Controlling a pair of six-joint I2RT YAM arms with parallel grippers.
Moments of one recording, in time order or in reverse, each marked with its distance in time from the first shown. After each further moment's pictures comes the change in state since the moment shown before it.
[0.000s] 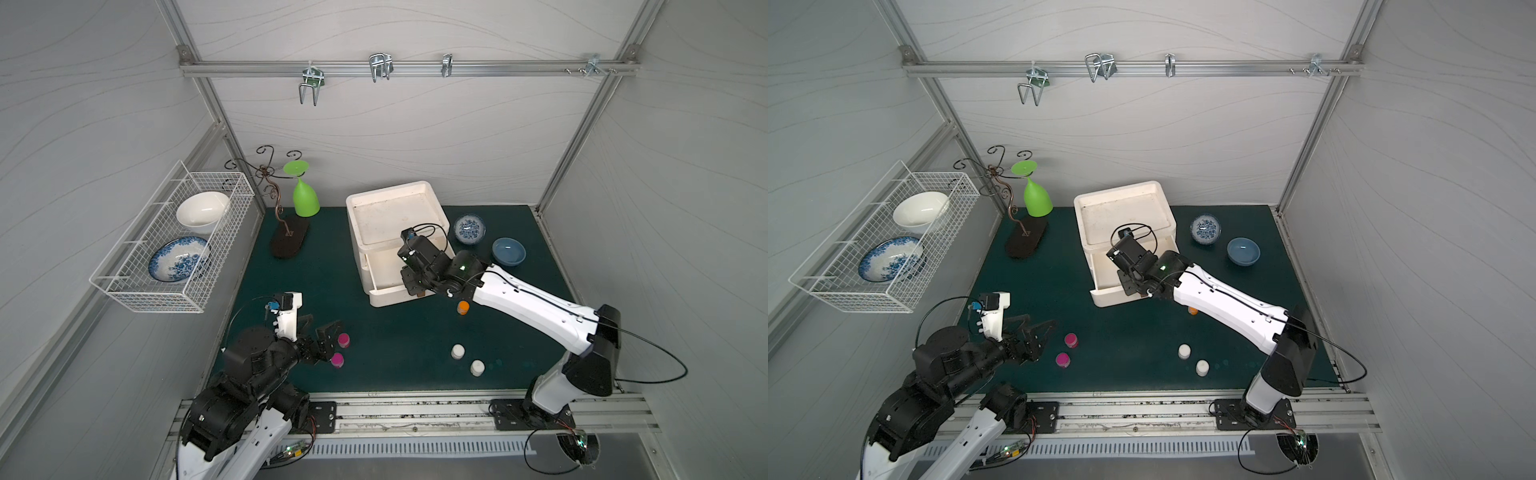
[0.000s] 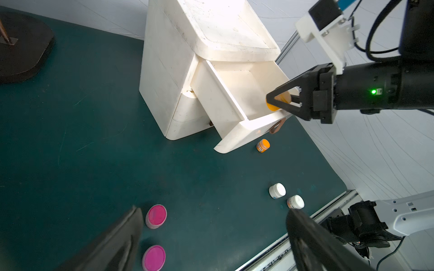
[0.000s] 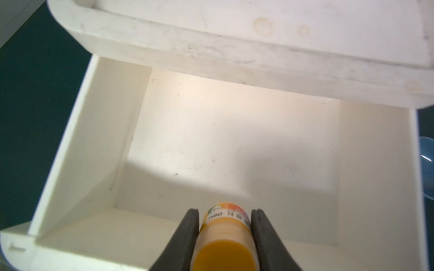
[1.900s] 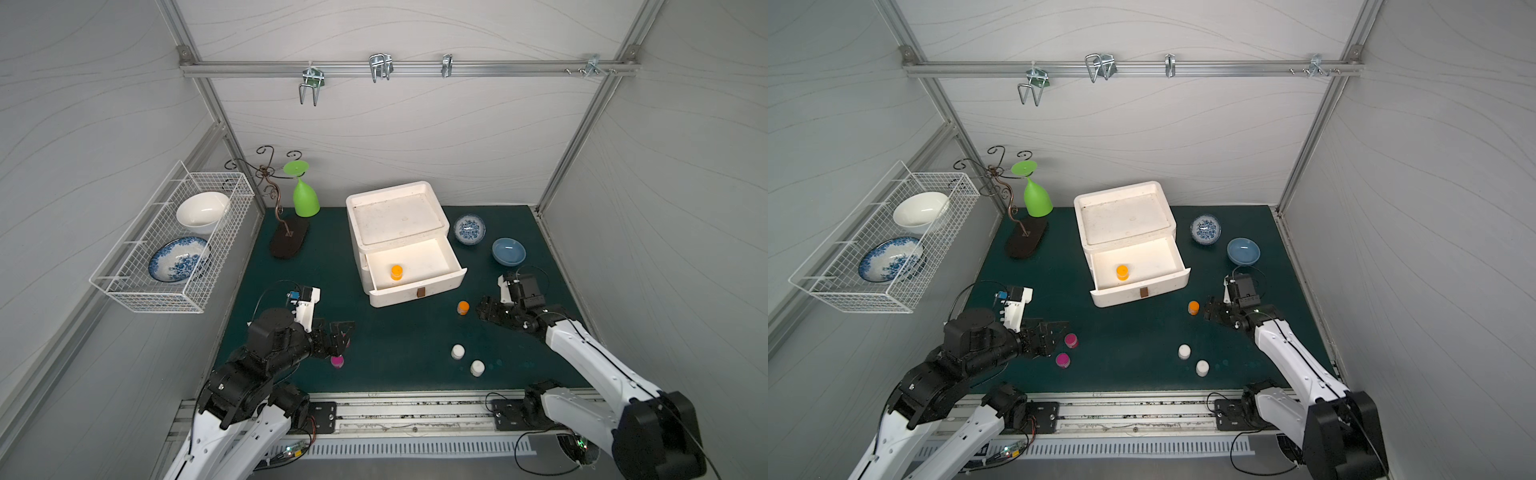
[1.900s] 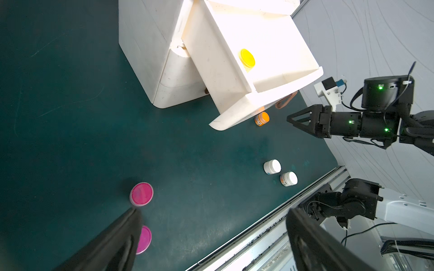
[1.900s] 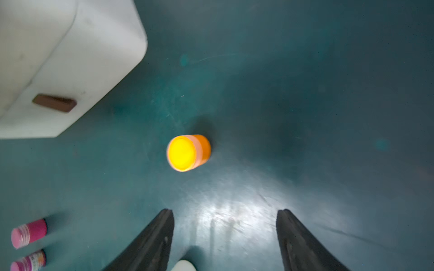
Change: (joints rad) left arm -0.026 0.159 -0.006 -0.013 0.076 -0.042; right arm -0.691 -0.557 -0.983 0.352 -0.495 0.097
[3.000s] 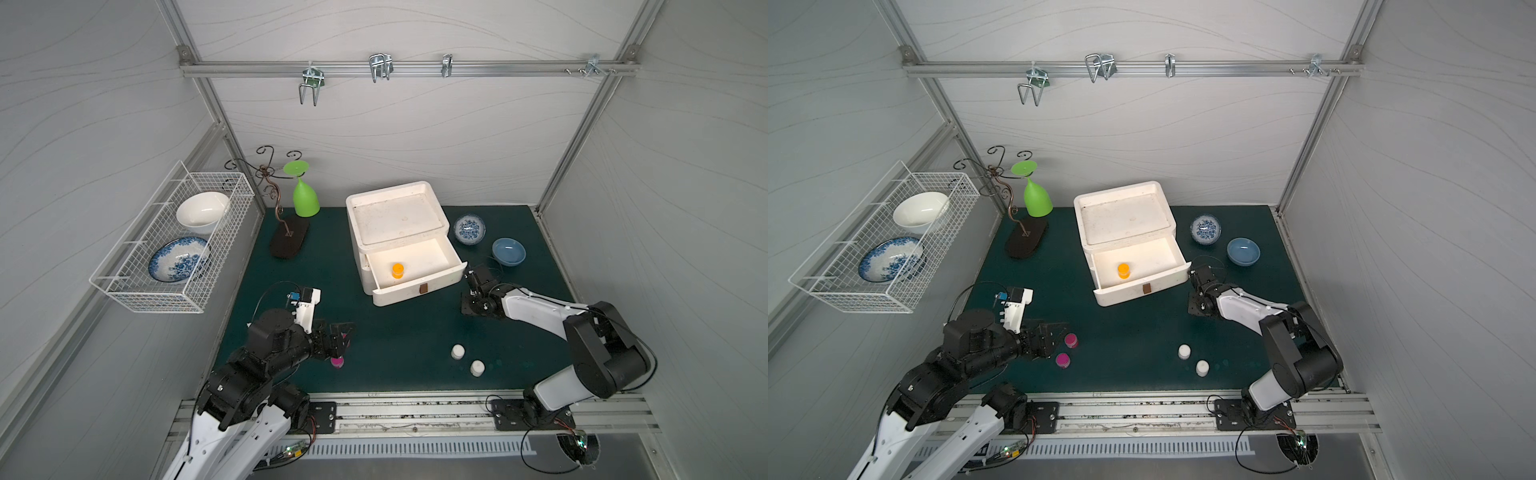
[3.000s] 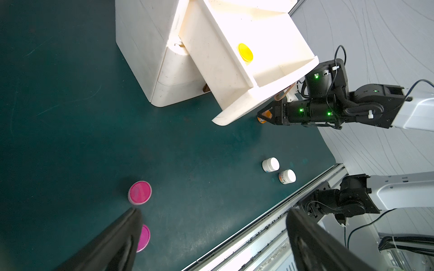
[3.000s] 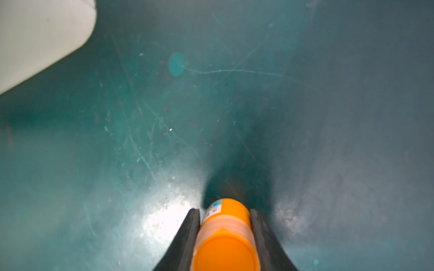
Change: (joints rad) left arm -0.013 -0.008 0.000 -0.006 -0.001 -0.003; right arm 0.147 0.436 0.142 0.151 0.257 0.019
